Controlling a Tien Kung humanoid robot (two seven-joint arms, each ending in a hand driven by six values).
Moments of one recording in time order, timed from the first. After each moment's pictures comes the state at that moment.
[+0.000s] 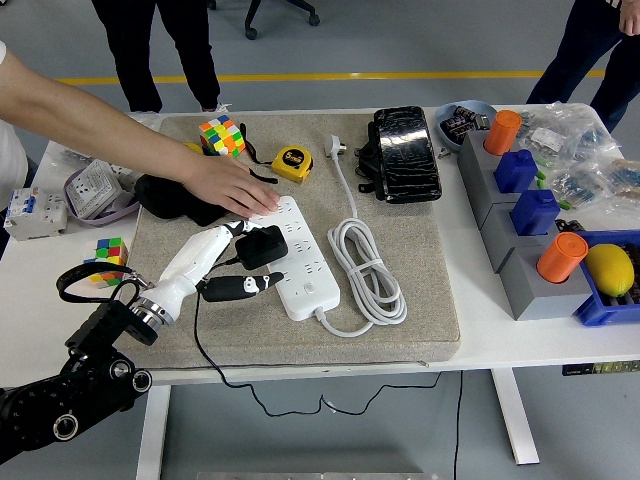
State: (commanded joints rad) left arm -0.42 0.36 -0.54 -1.15 1.48 0.50 -0.21; right arm -0.02 -0.30 0.72 0.42 -0.37 -0.12 0.06
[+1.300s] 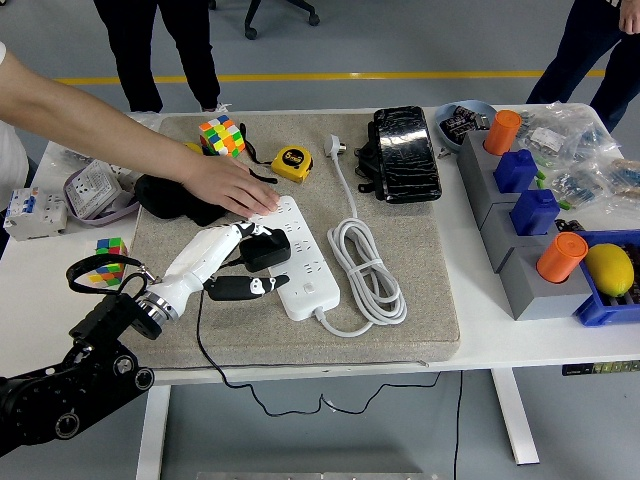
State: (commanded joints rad) left arm -0.45 0.36 -0.53 -1.16 1.57 0.48 -0.16; right arm -0.02 -0.30 0.73 0.42 -0.37 -0.12 0.07
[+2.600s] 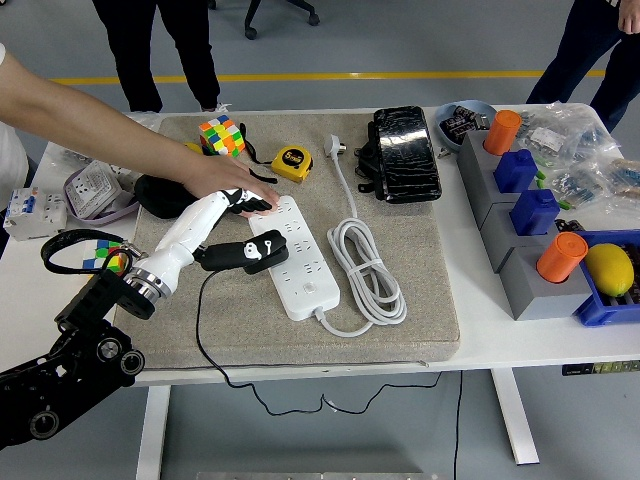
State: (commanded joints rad) left arm -0.37 0.39 -0.74 -1.43 1.56 0.36 0.05; right arm -0.02 -0.30 0.74 0.42 -0.38 -0.13 0.07
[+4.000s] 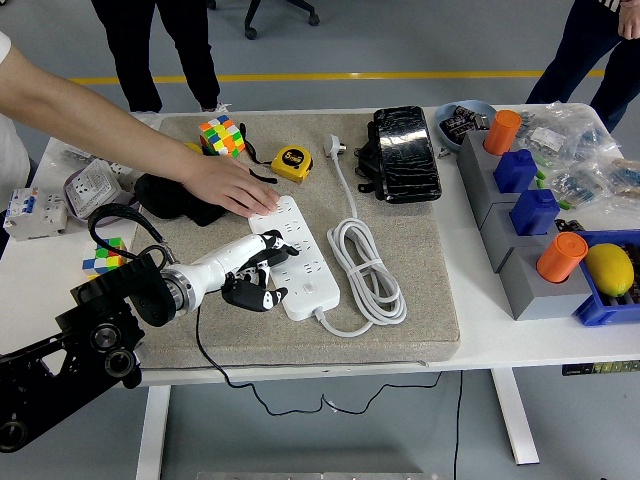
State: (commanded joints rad) left arm -0.43 0.40 -0.74 -1.69 1.47 -0.07 0.60; right arm -0.01 -0.31 0.71 0.42 -0.37 -0.12 0.06
